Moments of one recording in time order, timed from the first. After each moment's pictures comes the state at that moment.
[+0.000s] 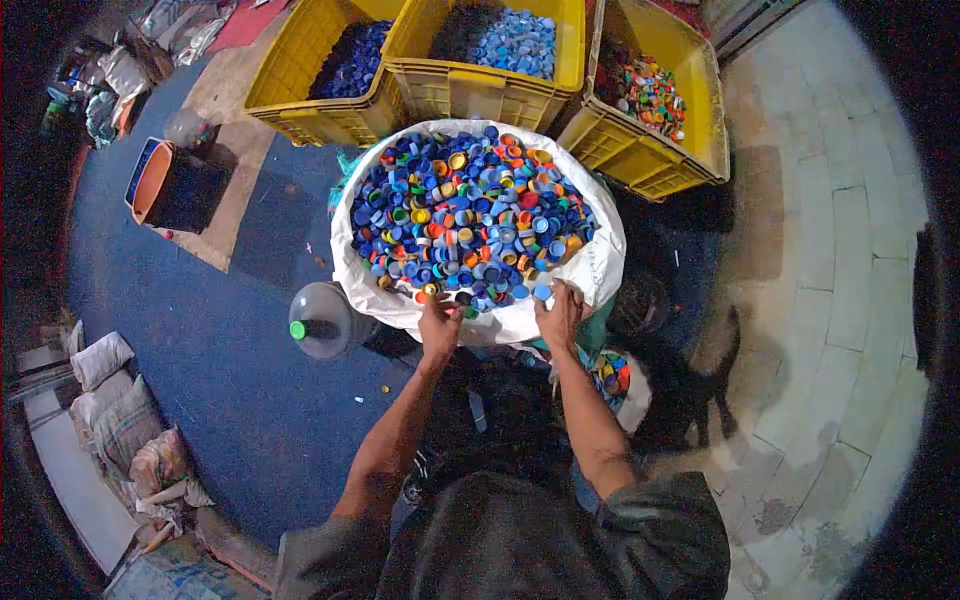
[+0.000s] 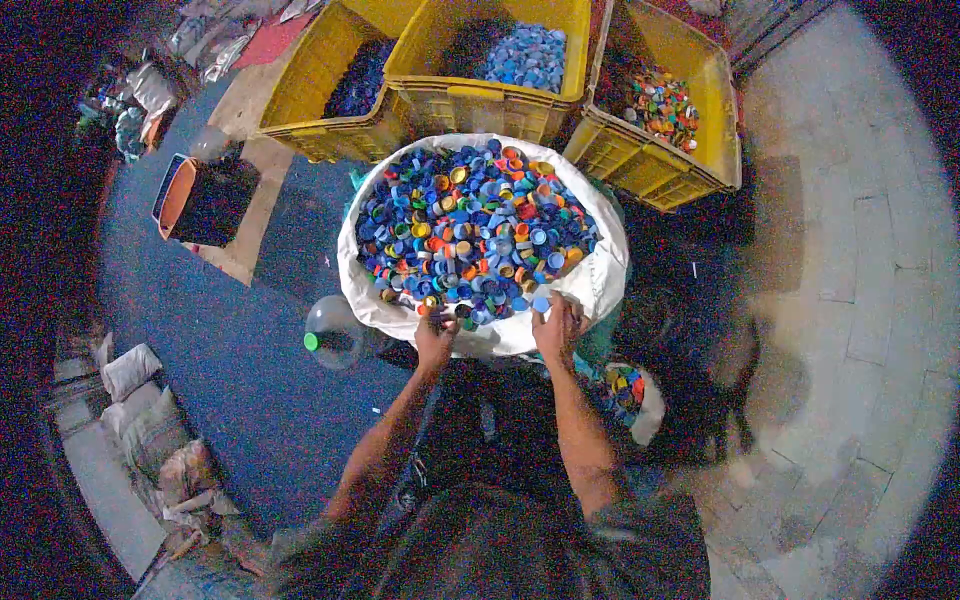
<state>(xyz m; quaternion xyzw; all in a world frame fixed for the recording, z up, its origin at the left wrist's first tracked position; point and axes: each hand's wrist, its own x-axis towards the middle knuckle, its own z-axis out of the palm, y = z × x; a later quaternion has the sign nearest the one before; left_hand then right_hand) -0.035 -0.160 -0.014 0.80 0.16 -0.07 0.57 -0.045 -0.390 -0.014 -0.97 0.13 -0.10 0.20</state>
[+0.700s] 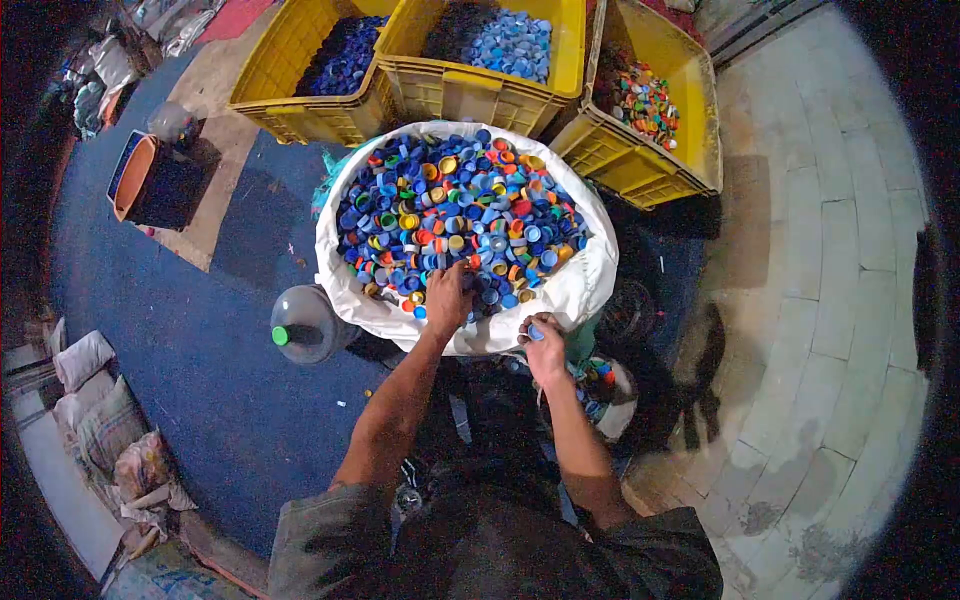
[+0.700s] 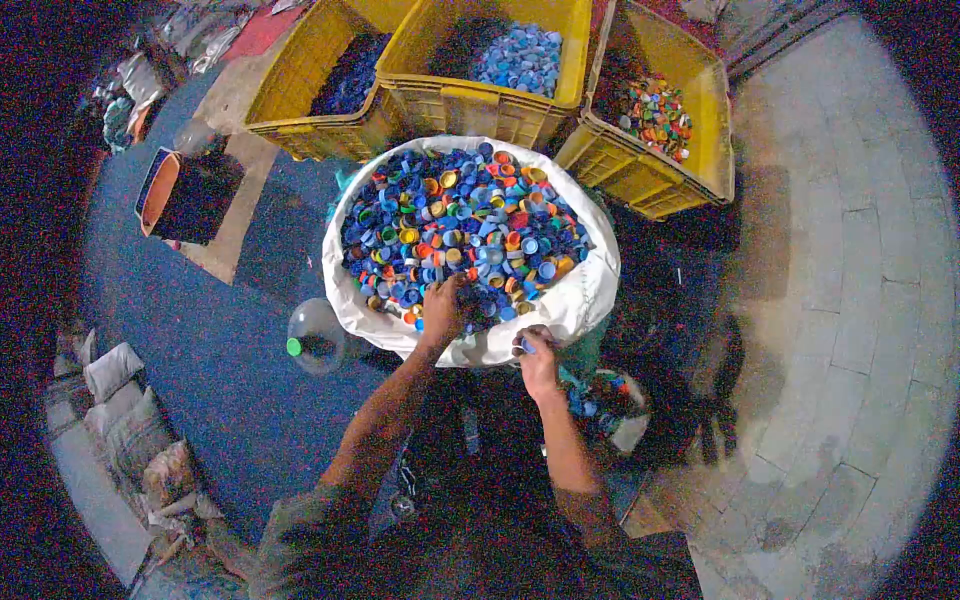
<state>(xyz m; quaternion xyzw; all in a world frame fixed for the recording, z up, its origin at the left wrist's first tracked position) 0.035 -0.190 -0.017 0.94 -0.09 -0.04 0.34 -0.063 -0.371 0.023 -0.39 0.34 0.05 0.85</state>
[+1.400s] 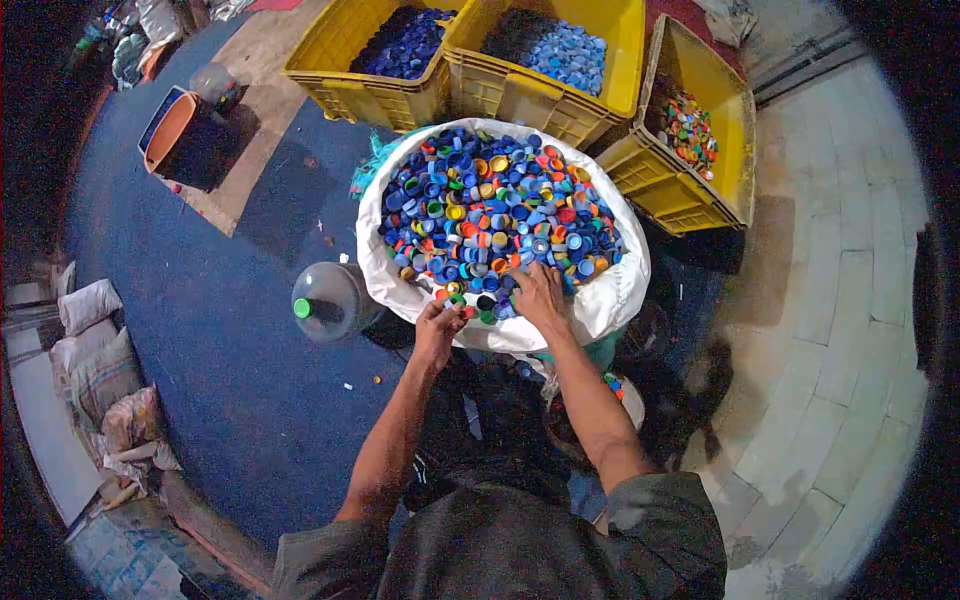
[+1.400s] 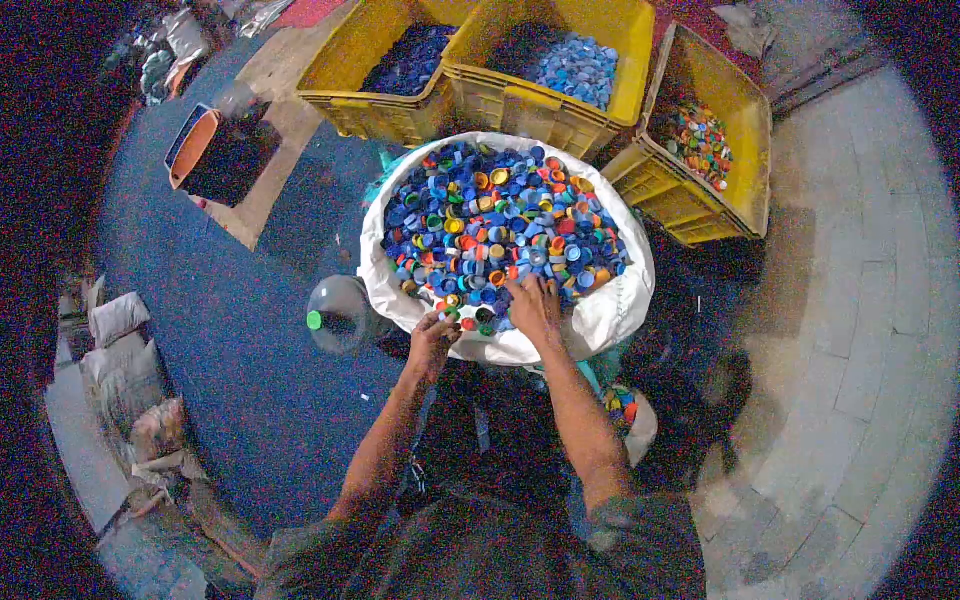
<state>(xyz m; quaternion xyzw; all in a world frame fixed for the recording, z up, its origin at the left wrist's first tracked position) -0.034 -0.118 0.002 0.36 0.32 -0.14 0.87 0.033 -0.325 0.007 -0.97 -0.15 0.03 0.18</state>
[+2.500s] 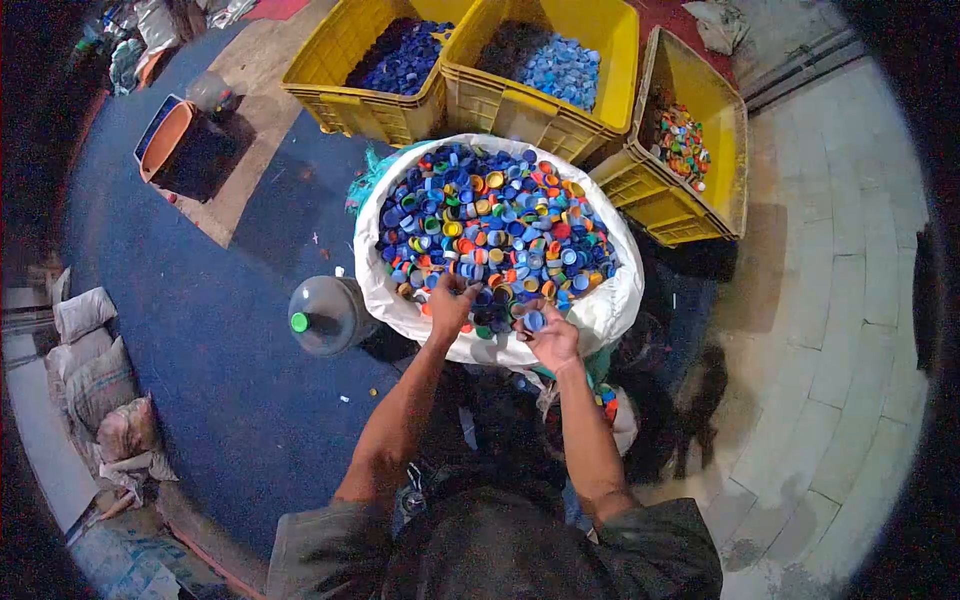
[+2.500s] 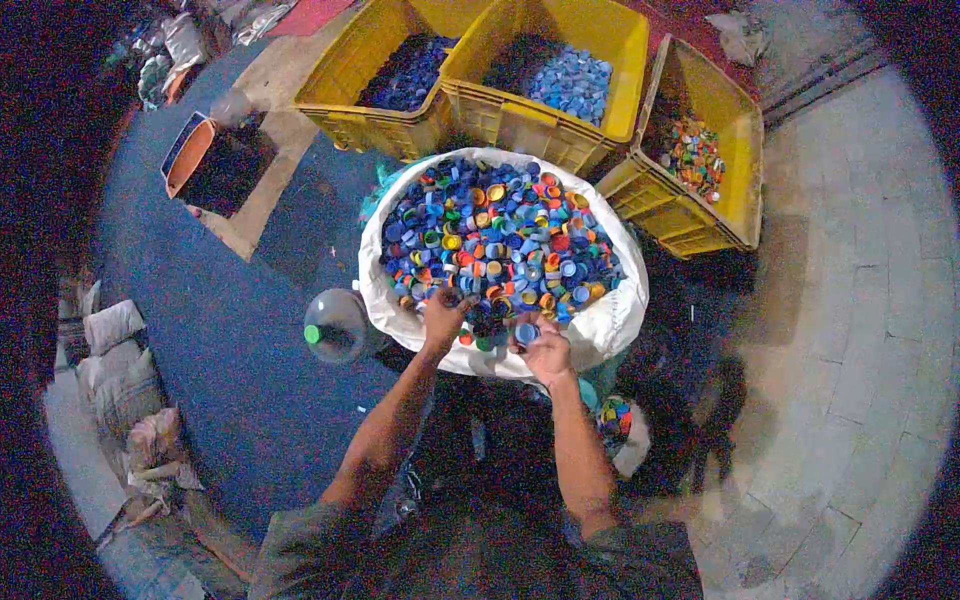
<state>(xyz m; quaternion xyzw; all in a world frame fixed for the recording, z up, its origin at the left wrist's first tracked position) 0.035 -0.144 -0.017 0.78 0.20 -0.03 0.60 -0.004 -0.341 0.052 -0.29 0.20 0.24 0.91</state>
